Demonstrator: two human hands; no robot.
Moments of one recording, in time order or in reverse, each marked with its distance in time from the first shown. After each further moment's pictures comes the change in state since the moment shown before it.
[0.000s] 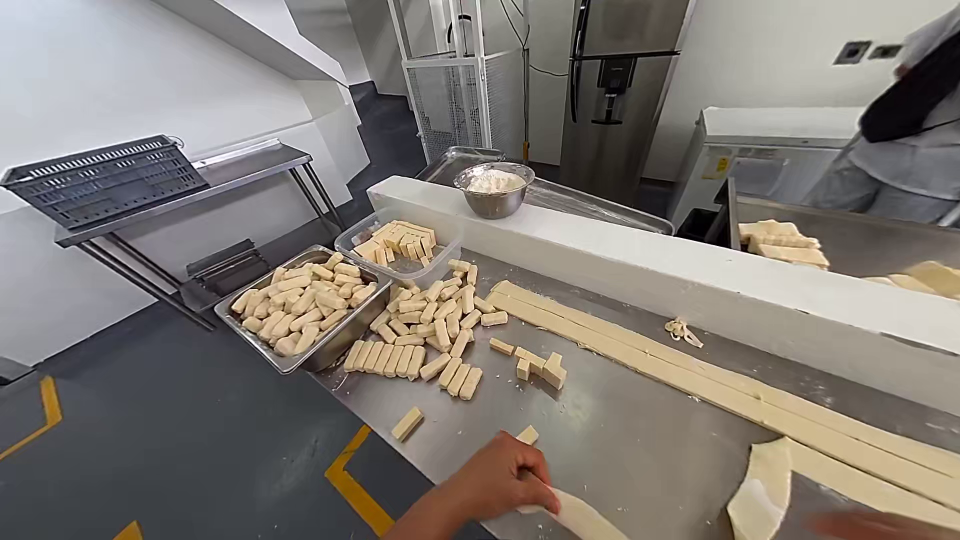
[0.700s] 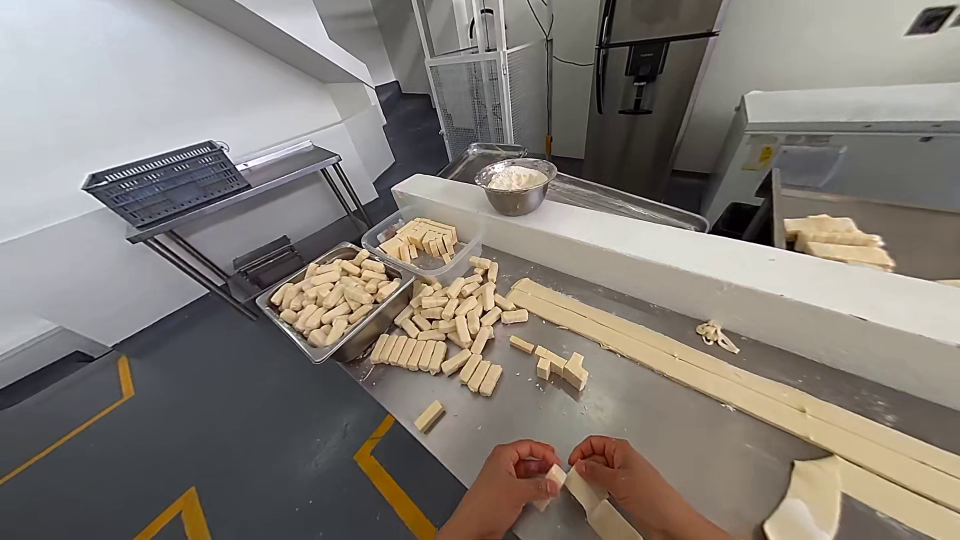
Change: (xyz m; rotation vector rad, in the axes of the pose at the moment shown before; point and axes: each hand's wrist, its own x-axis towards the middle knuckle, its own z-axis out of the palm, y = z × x) left_hand -0.019 -0.007 0.034 -0.690 0.426 -0.344; right_hand 0.210 -0.044 0.146 1.013 0.014 0.068
